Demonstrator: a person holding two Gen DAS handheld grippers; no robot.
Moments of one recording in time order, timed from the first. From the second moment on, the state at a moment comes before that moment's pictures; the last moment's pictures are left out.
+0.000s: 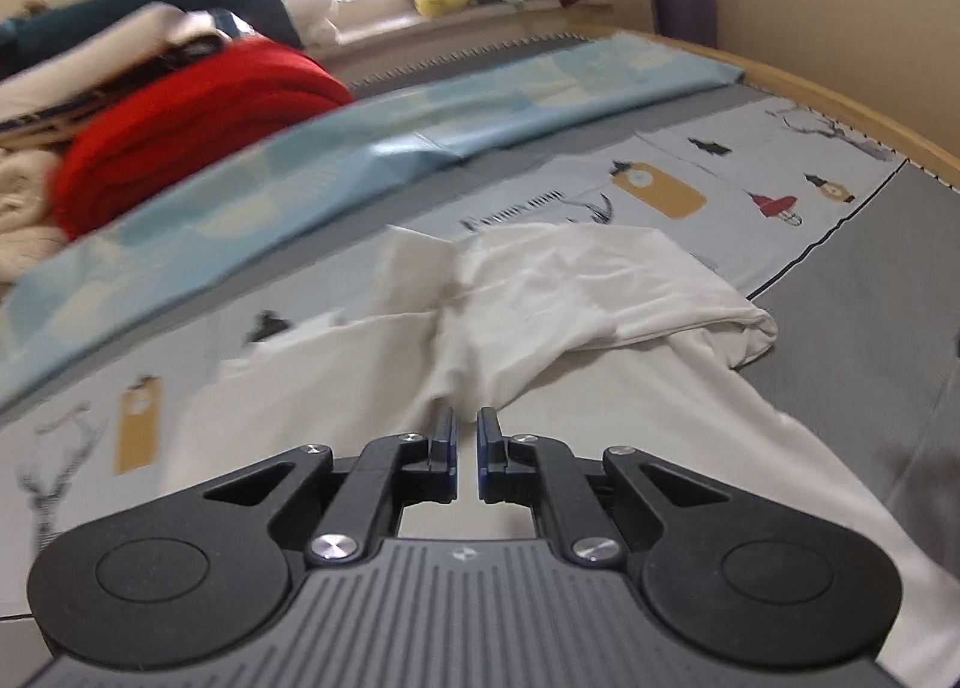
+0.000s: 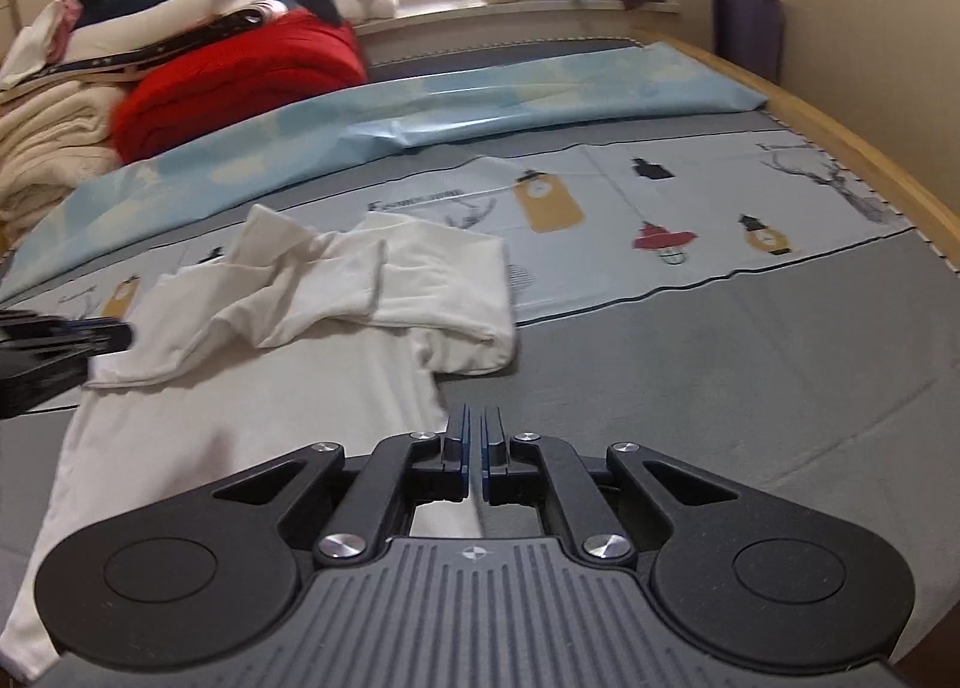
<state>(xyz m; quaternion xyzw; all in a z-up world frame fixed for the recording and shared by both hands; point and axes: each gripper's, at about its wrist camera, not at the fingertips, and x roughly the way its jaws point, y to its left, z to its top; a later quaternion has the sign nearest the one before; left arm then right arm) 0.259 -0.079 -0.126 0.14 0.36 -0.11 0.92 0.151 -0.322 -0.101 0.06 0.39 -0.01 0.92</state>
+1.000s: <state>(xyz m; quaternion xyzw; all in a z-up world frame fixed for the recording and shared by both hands) 0.216 0.337 -0.095 -0.10 0.25 0.46 0.85 0.186 -0.280 -0.132 -0.02 0.44 0.00 0.90</state>
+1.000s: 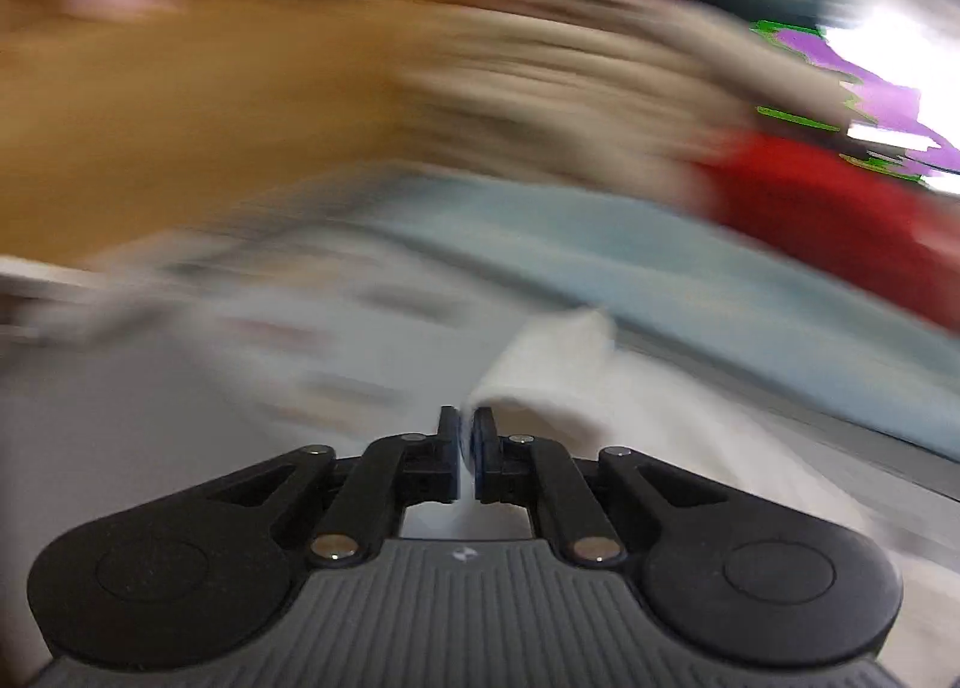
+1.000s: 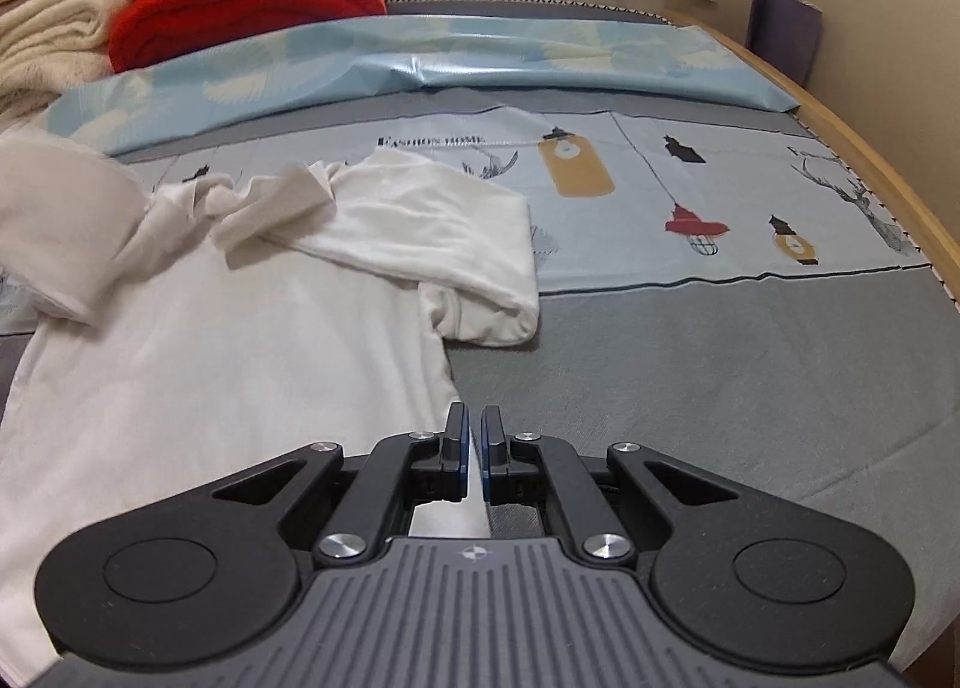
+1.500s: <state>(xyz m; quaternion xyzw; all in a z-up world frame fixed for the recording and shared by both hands) 0.264 0.383 -0.221 -0.20 0.48 0.33 0.79 0.186 -0.243 -0.133 -0.01 0.41 0.03 0.91</state>
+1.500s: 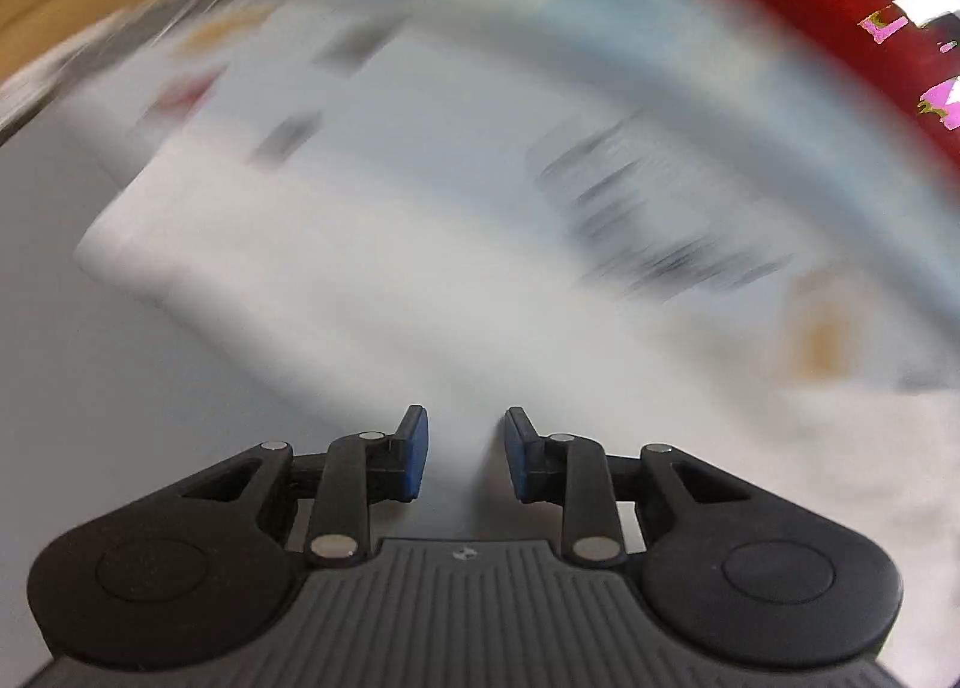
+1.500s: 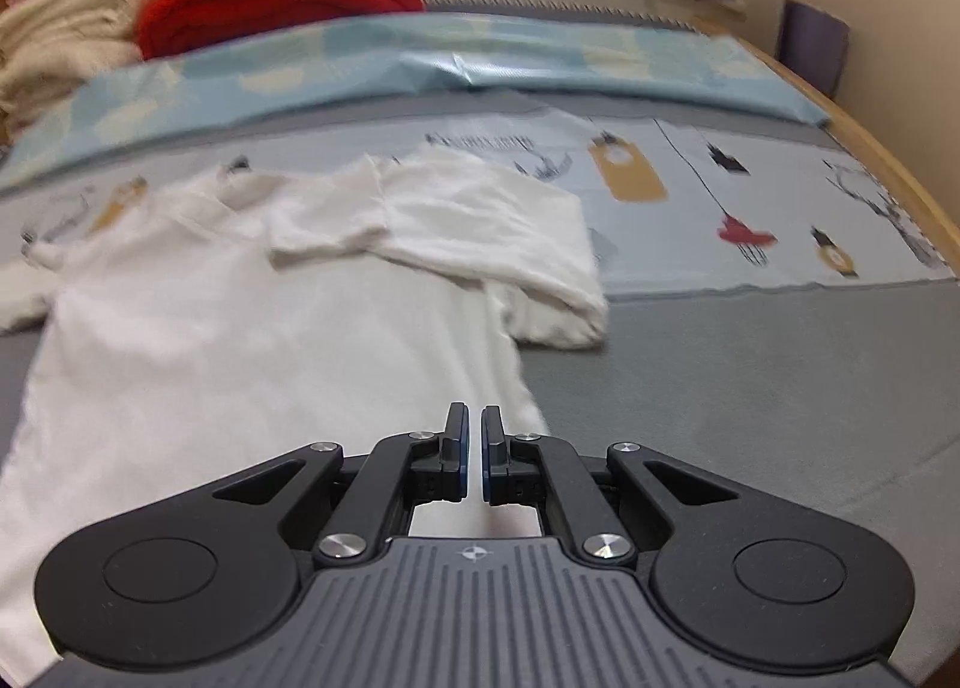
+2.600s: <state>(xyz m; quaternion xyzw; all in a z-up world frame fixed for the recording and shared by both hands) 0.289 0.299 -0.108 -0.19 0.37 0.25 0.87 0.351 -0.247 -0.087 0.07 0.38 0.04 0.92</state>
